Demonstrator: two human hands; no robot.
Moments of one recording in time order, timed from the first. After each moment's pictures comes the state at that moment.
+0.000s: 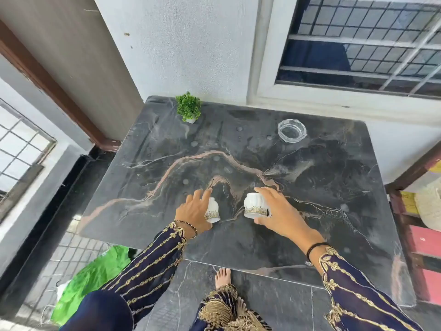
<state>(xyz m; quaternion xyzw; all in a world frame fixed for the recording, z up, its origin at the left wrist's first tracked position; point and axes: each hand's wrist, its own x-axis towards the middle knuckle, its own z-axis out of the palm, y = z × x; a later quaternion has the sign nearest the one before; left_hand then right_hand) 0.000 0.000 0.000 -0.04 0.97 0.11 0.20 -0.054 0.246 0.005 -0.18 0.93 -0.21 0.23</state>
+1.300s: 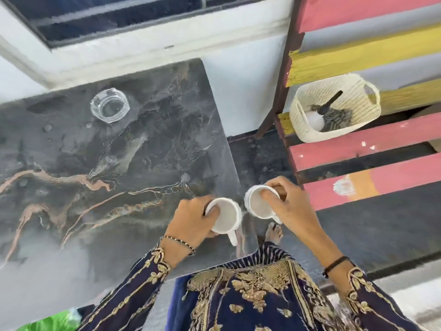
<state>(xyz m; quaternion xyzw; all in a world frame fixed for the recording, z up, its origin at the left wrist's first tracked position) -0.048 0.421 0.018 0.03 0.89 0.37 0.27 -0.015 0.651 -0.018 0.21 0.83 -0.50 0.11</state>
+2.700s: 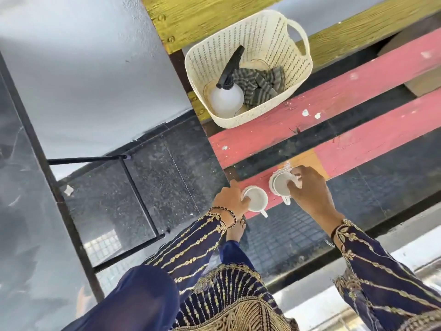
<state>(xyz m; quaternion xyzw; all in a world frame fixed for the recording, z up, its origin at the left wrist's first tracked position) -0.091 0.789 -0.220 0.11 0.88 0.13 0.45 -0.016 0.981 -0.221 0.31 0.89 -0.29 0.18</state>
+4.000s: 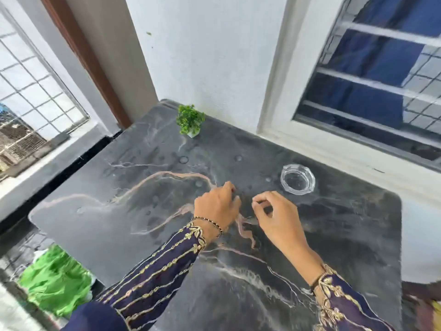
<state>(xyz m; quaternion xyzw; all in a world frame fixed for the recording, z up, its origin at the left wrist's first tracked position) -0.150 0.121 0.020 -0.24 0.95 0.20 0.00 -0.209 0.275 0.015 -0.26 0.89 -0.37 0.09</state>
